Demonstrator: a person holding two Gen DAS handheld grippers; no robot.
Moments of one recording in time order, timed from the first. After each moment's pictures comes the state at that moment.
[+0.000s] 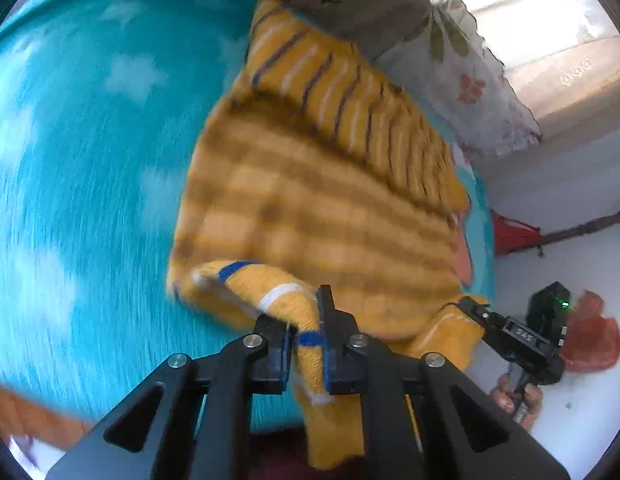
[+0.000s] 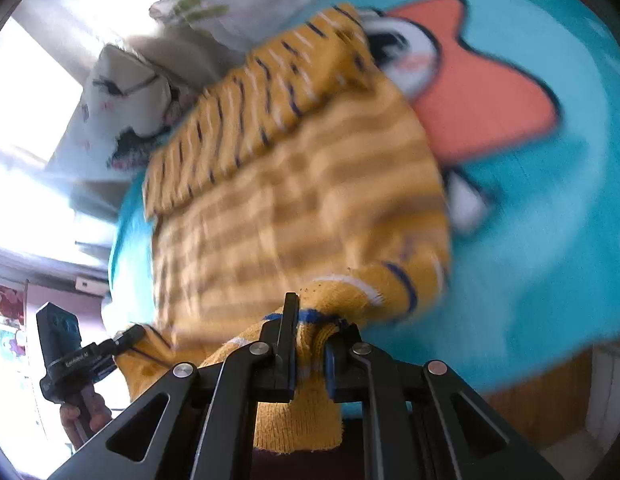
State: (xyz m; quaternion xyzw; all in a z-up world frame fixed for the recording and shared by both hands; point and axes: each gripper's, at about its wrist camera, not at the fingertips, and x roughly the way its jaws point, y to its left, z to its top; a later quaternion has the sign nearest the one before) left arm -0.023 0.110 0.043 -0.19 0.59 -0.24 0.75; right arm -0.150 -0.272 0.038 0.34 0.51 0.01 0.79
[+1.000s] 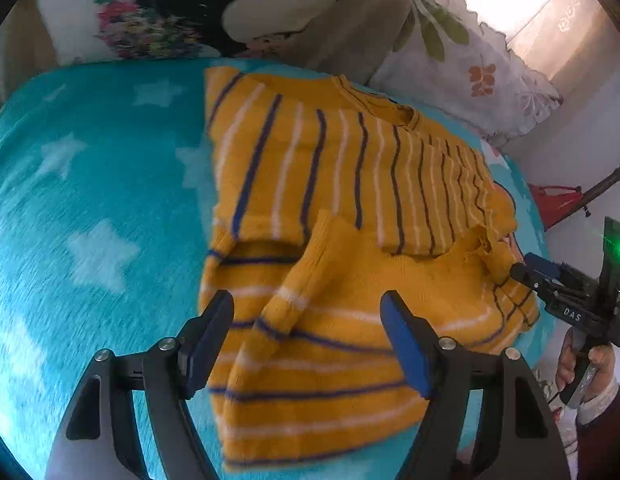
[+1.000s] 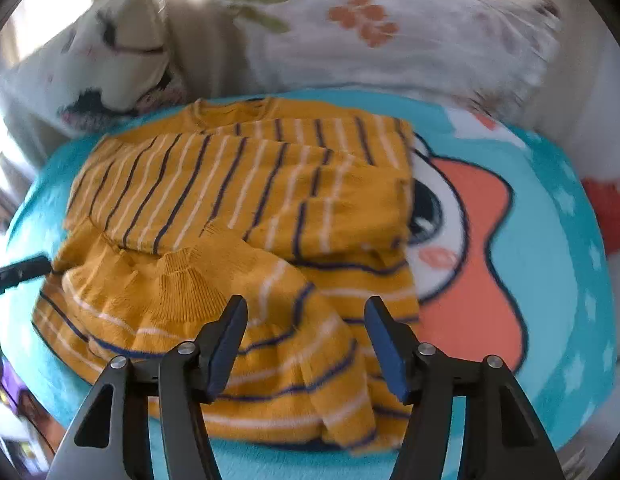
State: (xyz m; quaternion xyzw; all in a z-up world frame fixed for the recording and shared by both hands) left arm 0.057 0.068 0.037 -0.04 0.55 -0.25 0.80; right arm -0.040 -0.247 0.061 0.04 0.50 -0.04 0.86
